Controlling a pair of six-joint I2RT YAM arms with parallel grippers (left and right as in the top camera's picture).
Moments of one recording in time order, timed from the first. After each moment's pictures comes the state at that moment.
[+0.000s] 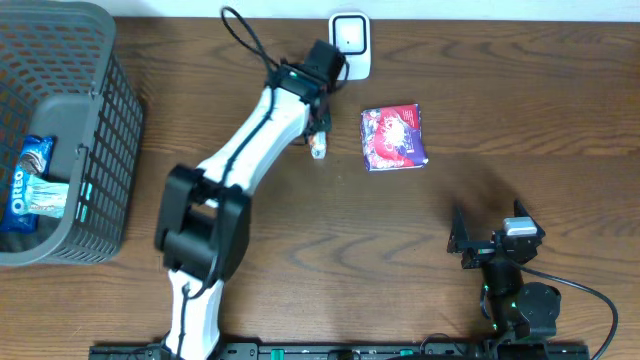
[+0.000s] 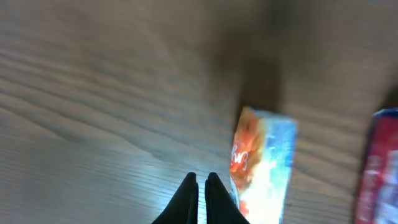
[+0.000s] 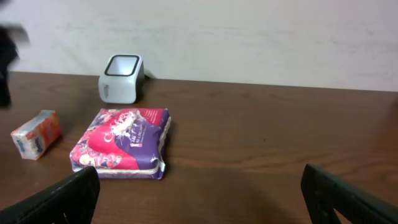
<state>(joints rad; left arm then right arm) -0.47 2.13 1.77 -0.95 -0.22 -0.61 0.03 0.01 0.01 -0.07 -0.05 0.00</state>
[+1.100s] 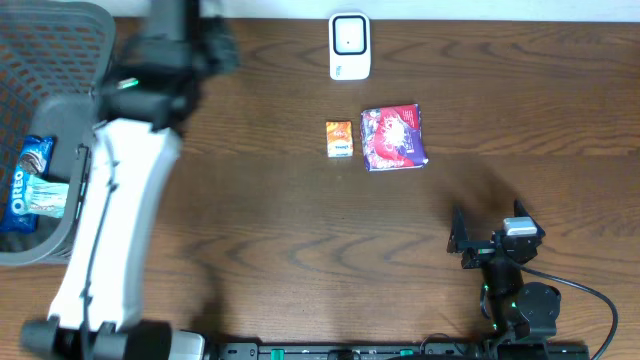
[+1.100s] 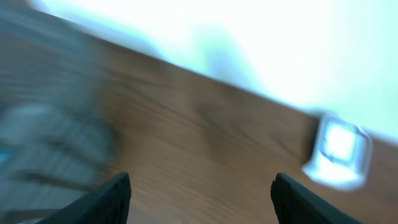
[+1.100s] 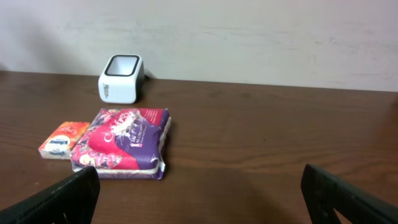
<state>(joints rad) -0.13 1.58 1.77 -0.84 -0.27 -0.37 0.03 0.01 0.01 -0.07 -0.05 0.00</state>
